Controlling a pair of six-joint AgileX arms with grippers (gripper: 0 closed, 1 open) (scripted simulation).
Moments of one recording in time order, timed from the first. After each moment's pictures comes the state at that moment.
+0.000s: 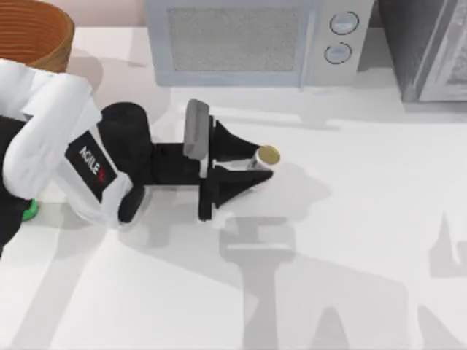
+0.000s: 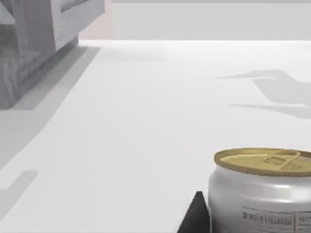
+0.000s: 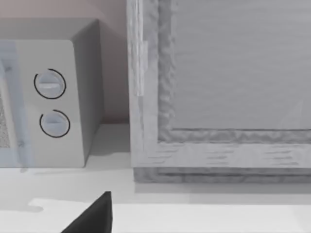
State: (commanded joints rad) left arm -0.35 2.55 1.18 1.33 1.27 0.03; right arm 0.00 0.00 0.00 0.00 0.00 0.00
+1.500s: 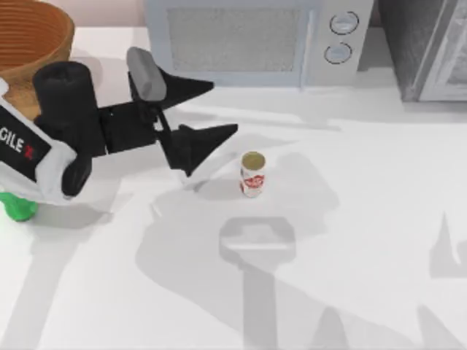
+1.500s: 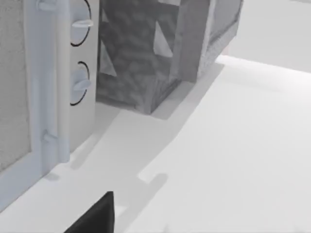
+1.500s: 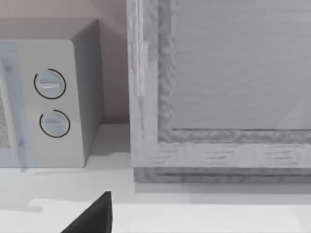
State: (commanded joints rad) left arm -0.23 2.17 0.97 1.07 1.02 0.01; right arm 0.00 0.00 0.00 0.00 0.00 0.00
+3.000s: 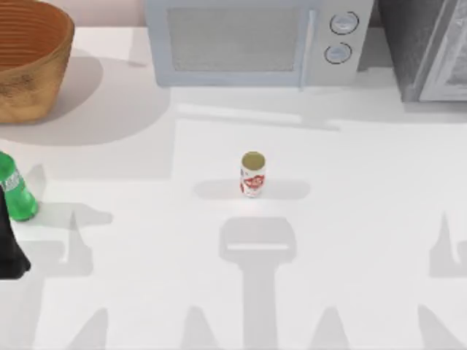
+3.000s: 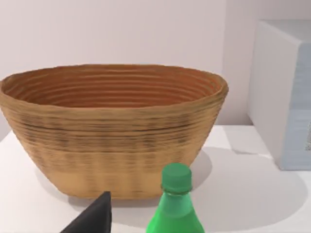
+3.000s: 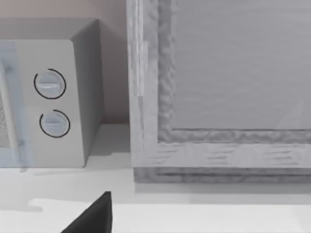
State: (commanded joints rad) left arm 0.00 0.00 0.00 0.00 0.00 0.00; right arm 0.00 0.00 0.00 0.00 0.00 0.00
